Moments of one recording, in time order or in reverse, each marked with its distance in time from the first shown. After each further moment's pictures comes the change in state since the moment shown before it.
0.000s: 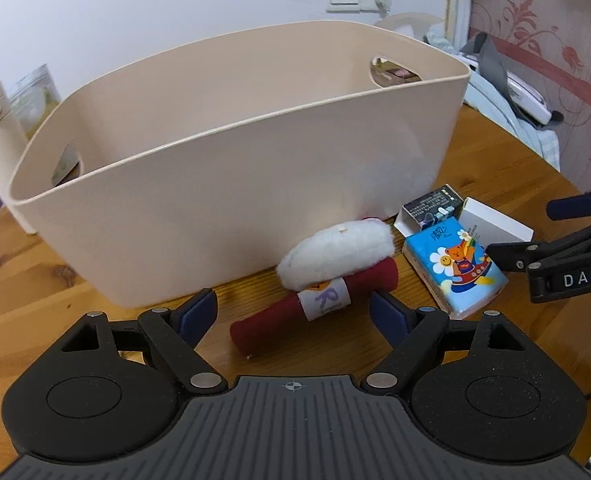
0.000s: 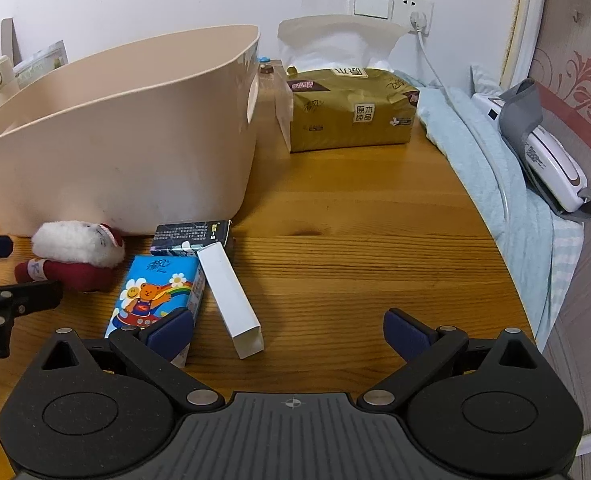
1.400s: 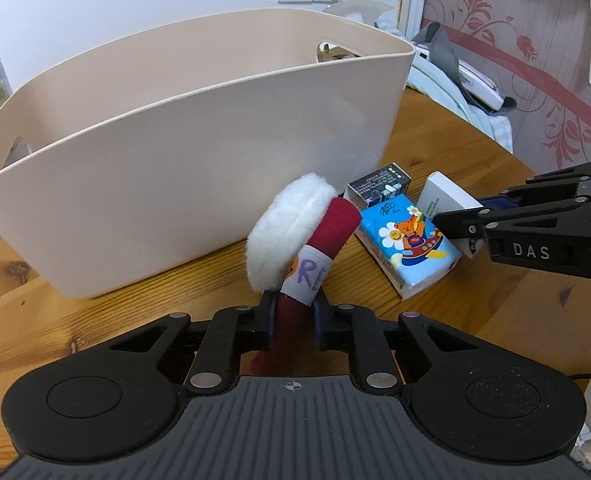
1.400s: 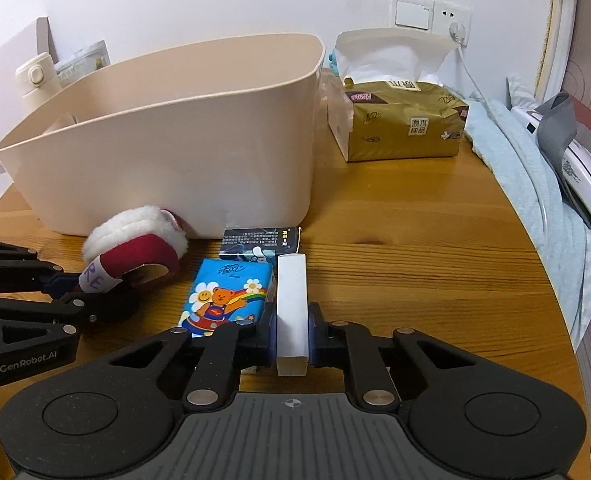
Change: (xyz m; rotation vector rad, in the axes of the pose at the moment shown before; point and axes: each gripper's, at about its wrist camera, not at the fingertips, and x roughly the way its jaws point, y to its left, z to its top) left arm -0.002 -0.010 -0.010 0.028 0.013 -0.141; right arm -0.010 0.026 -0.003 -0.030 -0.025 0.095
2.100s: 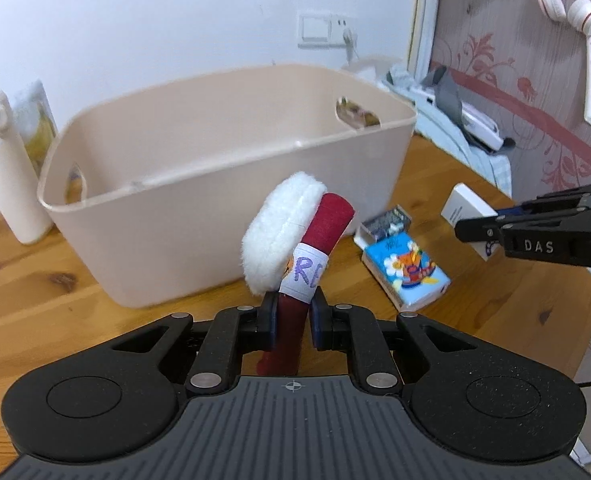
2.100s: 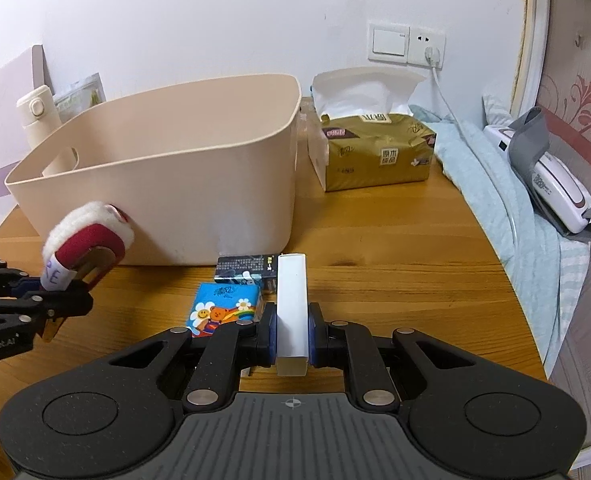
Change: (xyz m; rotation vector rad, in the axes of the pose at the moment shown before) left arm -0.055 0.014 -0.001 -0.028 -0.118 0.030; right arm -0.033 -0.004 0.004 0.029 -0.071 -0.034
